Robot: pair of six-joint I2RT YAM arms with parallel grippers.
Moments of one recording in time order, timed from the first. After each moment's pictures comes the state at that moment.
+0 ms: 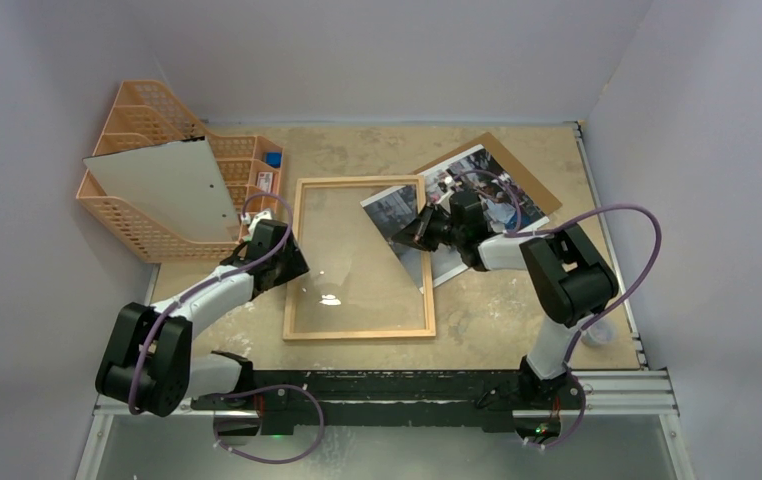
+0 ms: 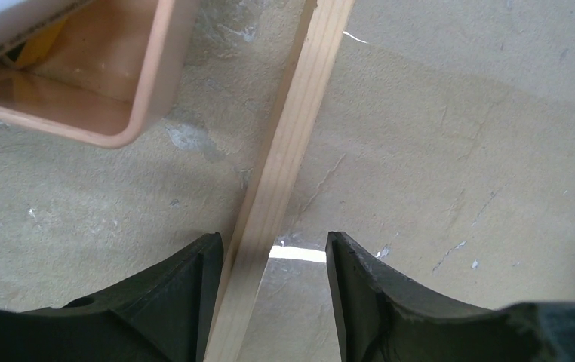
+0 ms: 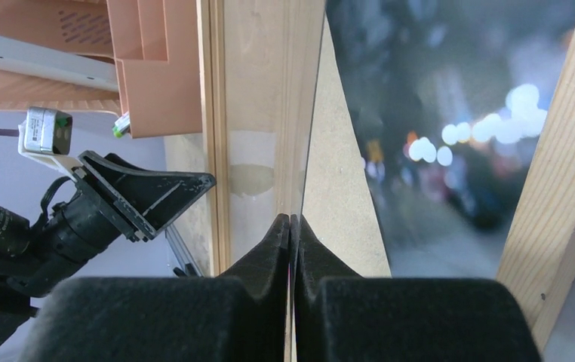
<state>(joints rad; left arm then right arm) -0.31 1.28 0.56 -0.20 -0.17 -0.69 0.43 1.79 0.78 0.51 -0.52 0.96</state>
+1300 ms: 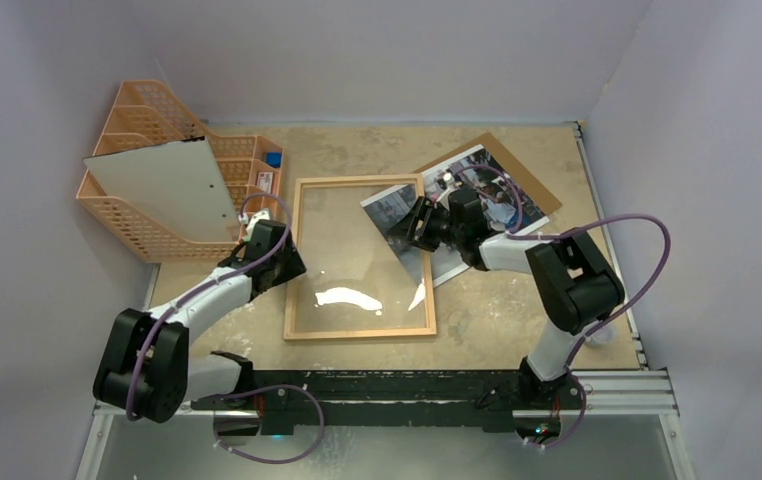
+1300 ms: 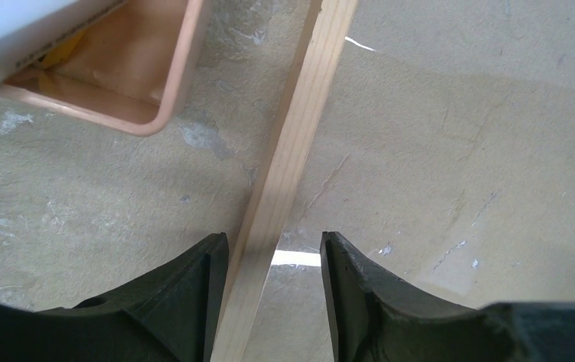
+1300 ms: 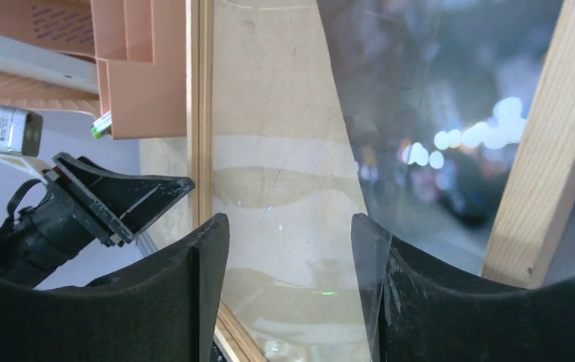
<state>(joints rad) -0.31 1.25 0.56 -0.23 -0.19 -0.69 0.44 1.75 0.79 0.45 -0.46 0.88</state>
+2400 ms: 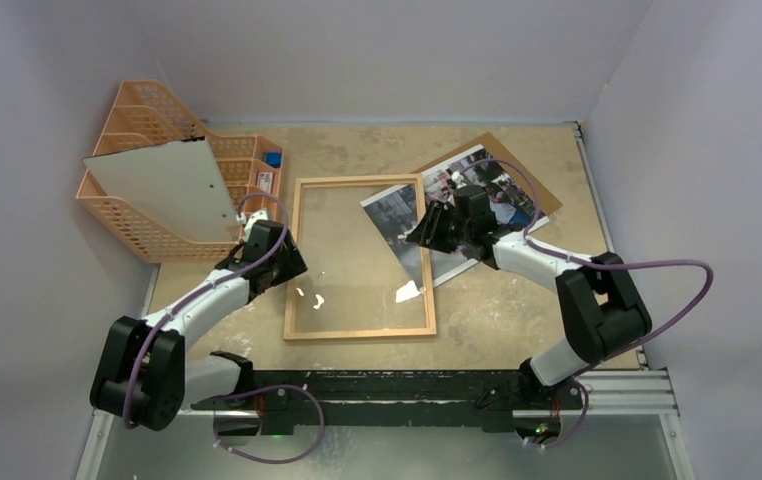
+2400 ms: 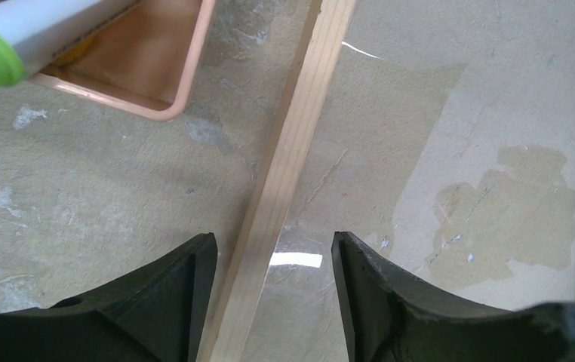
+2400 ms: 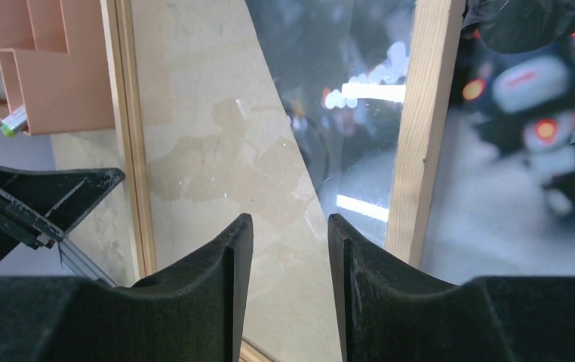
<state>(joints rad) -0.31 1.21 0.56 -0.26 -0.19 -0.70 0.45 1.55 0.84 0.01 -0.27 0.72</state>
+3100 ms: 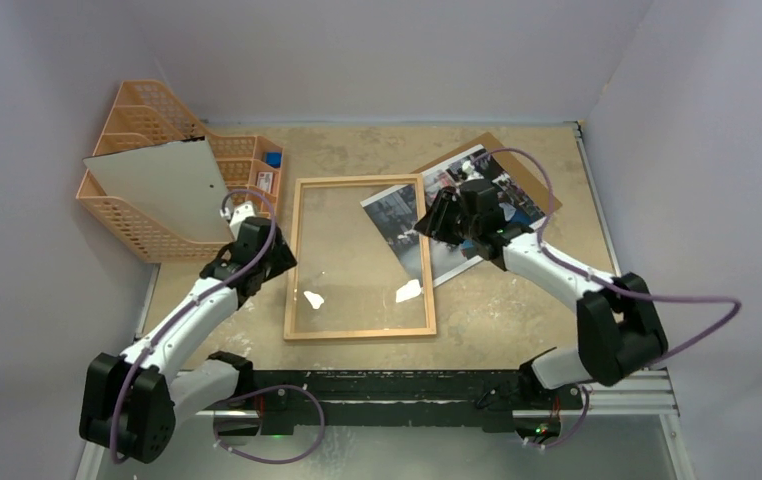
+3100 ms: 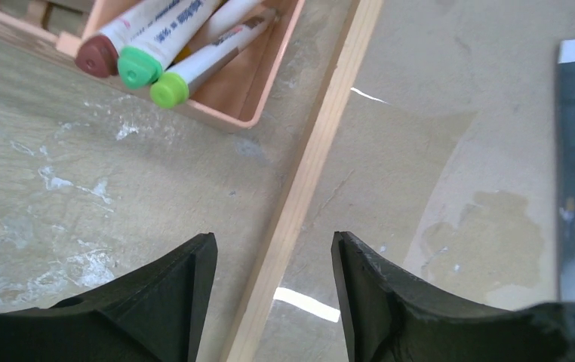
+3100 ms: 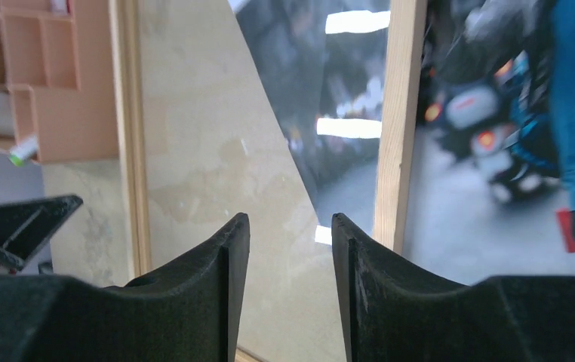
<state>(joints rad) -0.31 1.07 0.60 -0.38 -0.31 -0.69 0.45 1.48 0.86 -0.08 -0.19 0.69</state>
